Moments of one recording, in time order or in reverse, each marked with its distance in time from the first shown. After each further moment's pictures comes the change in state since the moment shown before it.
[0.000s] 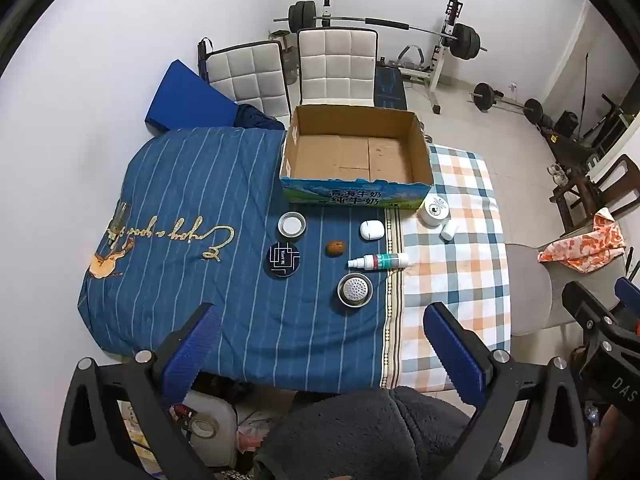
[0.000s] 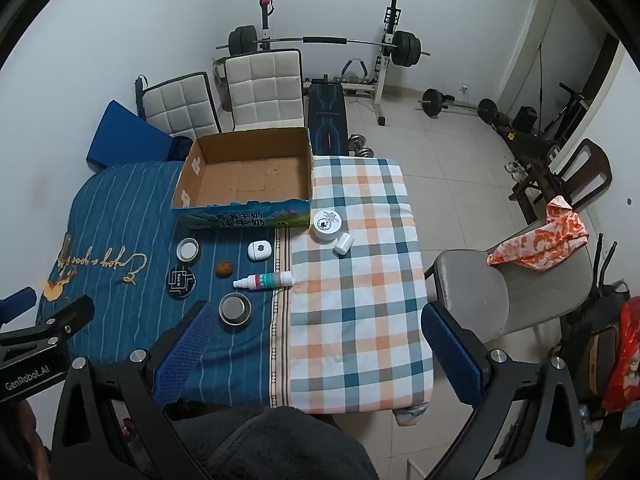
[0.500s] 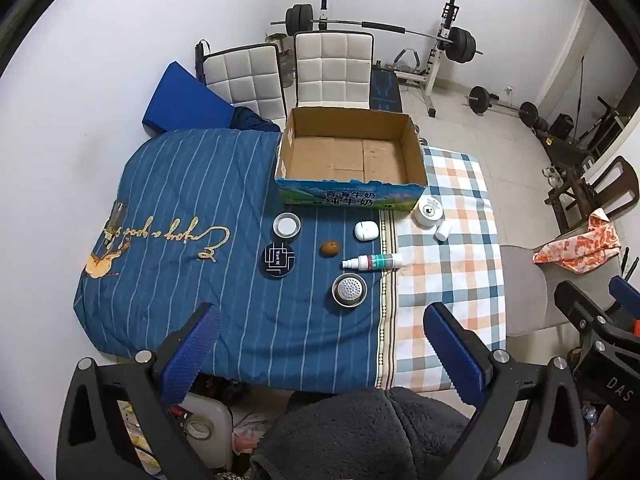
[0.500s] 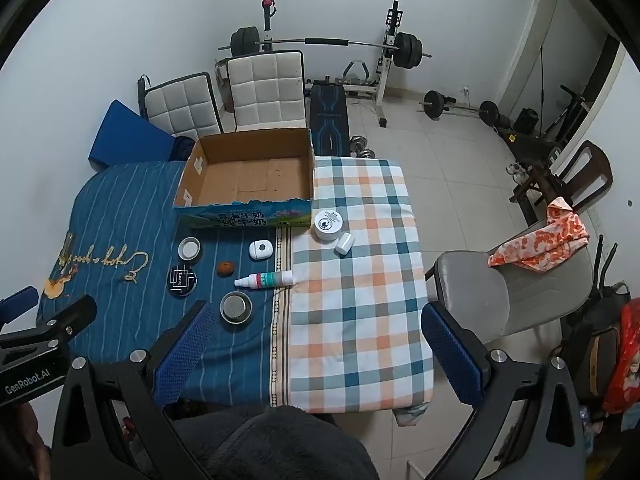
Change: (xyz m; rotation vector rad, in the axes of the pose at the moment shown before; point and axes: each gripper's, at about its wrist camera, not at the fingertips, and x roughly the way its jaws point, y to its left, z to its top) left arm -0.001 -0.004 -0.004 0.006 -0.010 -0.020; right arm -0.005 -0.003 -0.004 -0.008 -0.006 0.000
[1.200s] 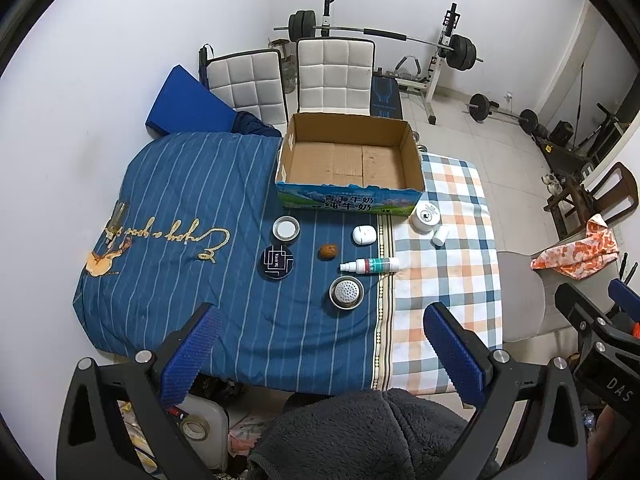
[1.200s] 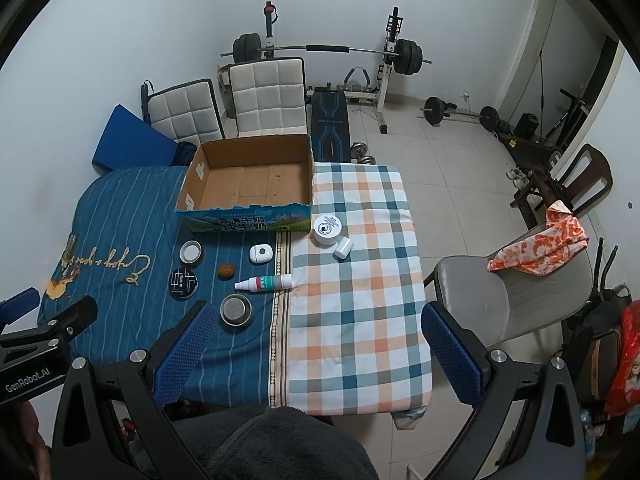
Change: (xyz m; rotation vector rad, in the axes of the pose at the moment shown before) left arm -0.009 0.002 -0.004 -0.029 -0.020 -0.009; right arm -0.012 -0.001 0.003 -0.004 -0.022 0.001
